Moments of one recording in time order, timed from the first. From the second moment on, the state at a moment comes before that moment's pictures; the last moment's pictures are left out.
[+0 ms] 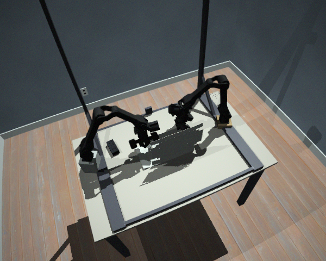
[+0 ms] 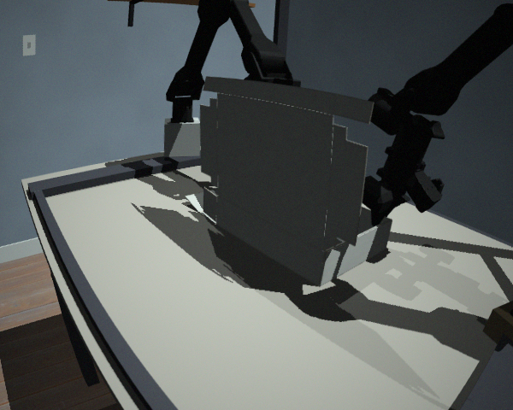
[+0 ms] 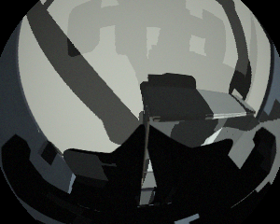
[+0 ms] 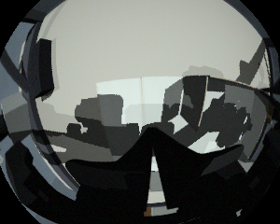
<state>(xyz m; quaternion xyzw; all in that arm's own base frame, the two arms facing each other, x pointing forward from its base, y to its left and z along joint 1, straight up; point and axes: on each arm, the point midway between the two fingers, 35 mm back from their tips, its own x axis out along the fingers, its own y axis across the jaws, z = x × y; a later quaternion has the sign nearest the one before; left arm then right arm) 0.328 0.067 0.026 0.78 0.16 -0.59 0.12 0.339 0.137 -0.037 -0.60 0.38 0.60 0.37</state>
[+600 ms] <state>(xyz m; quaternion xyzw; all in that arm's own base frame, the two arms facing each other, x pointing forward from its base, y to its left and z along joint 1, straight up) 0.328 0.067 0.026 0.78 0.16 -0.59 0.12 0.345 0.136 -0.029 -0.60 0.37 0.60 0.37</state>
